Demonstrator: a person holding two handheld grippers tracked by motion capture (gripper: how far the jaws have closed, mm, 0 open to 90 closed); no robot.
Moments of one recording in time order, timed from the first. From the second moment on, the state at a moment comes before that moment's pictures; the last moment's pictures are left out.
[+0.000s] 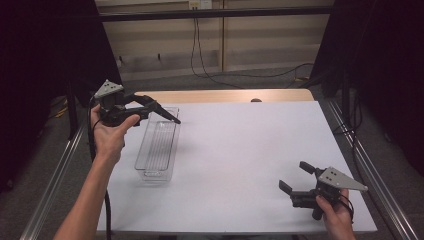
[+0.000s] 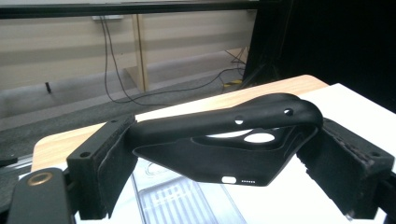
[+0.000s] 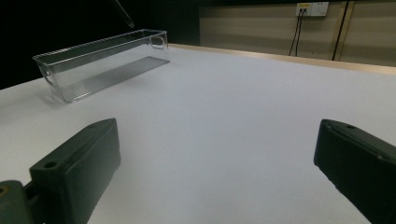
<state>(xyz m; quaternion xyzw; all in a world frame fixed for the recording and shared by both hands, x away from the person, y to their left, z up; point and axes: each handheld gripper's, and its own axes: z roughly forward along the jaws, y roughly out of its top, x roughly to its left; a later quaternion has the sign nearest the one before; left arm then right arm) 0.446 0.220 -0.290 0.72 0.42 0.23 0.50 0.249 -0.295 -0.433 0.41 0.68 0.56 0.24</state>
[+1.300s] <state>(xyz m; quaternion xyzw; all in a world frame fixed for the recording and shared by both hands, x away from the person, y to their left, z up) 0.480 0.215 -0.306 0.72 0.48 0.27 0.42 0.249 -0.294 -0.435 0.41 0.68 0.55 0.25</state>
